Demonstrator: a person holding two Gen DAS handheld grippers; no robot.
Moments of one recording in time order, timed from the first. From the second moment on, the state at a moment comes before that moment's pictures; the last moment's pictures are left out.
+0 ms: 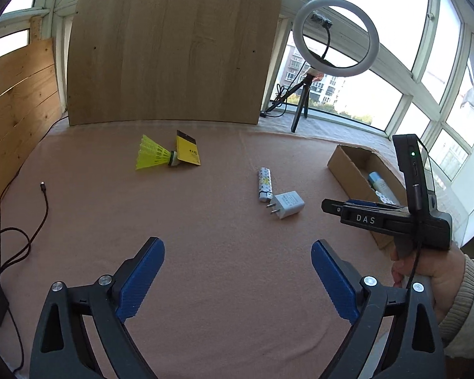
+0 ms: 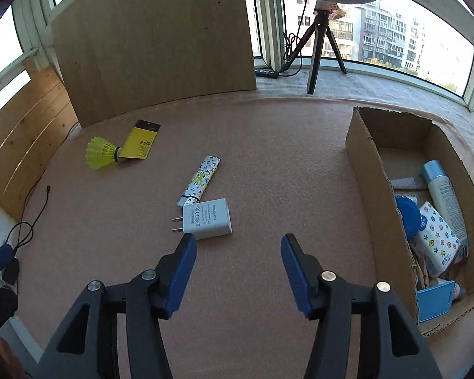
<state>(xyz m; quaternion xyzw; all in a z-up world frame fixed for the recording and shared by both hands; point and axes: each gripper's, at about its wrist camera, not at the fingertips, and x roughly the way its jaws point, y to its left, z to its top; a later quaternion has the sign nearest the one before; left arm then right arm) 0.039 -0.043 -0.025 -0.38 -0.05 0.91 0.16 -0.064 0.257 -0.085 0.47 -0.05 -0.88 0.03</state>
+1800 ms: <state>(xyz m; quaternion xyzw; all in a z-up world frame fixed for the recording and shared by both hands) 0.056 -0.063 -0.056 -0.39 -0.07 0.90 0.18 -0.092 0.219 -0.130 0.53 0.02 -0.85 0.03</state>
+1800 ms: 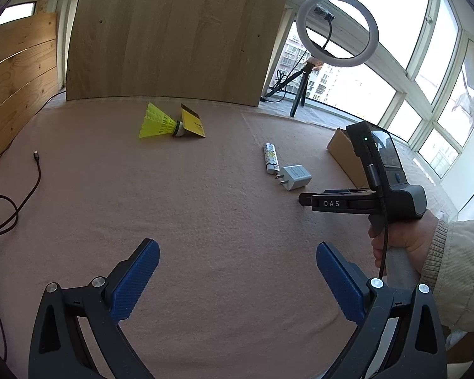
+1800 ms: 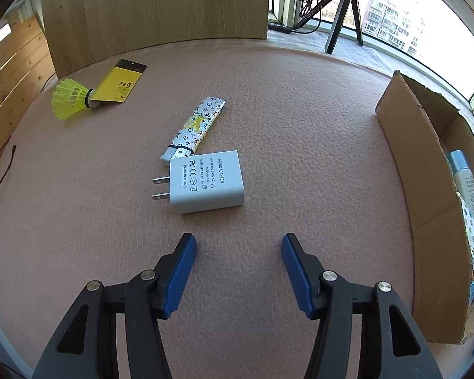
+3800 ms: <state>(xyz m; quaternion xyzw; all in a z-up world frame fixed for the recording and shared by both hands) -0.062 0.103 -0.111 -0.45 0.17 0.80 0.36 -0.039 0.214 -0.134 0.42 0.12 -0.86 0.25</state>
